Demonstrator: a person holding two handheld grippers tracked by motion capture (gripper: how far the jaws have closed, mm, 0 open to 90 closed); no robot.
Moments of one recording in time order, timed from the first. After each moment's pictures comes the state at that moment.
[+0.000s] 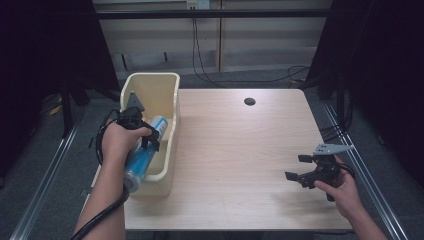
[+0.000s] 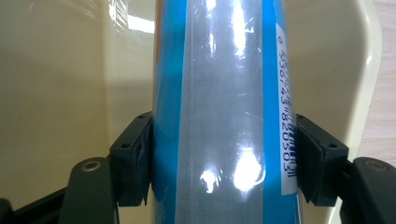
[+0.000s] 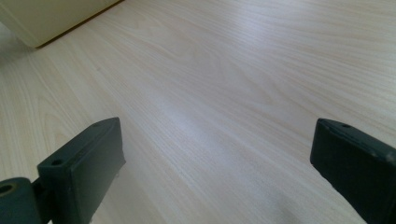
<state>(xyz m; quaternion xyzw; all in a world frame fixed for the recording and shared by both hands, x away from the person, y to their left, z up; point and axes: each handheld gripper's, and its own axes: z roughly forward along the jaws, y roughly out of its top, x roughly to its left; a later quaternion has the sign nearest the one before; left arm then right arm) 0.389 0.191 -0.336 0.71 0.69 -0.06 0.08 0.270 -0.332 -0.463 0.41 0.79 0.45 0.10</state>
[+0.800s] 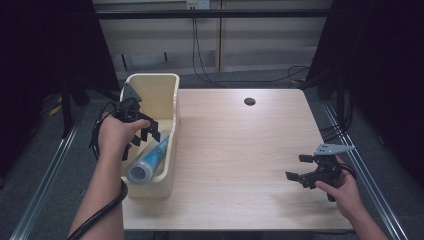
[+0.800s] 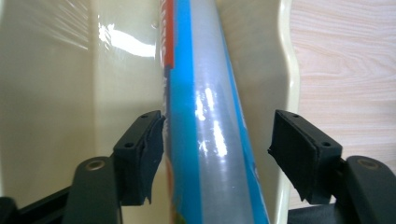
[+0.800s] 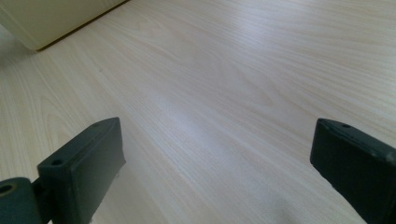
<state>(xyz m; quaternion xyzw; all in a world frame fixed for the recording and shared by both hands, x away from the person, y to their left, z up) 0.385 0.190 -0.308 0.71 0.69 -0.05 0.14 0.269 -0.333 -0.461 0.41 0.79 0.45 0.10</state>
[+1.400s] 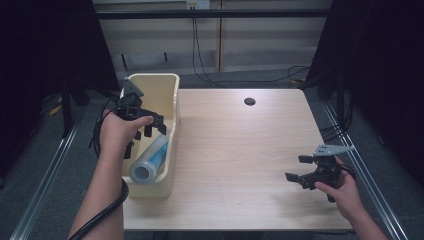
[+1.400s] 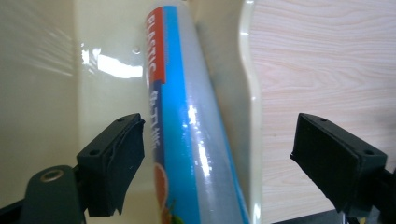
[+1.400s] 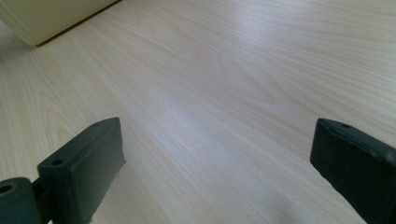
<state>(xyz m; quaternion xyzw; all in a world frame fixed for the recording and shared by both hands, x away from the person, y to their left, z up) 0.381 0.181 -0.295 0.72 0.67 -0.04 0.20 0.268 -0.332 -0.462 0.41 0.79 0.44 0.10</state>
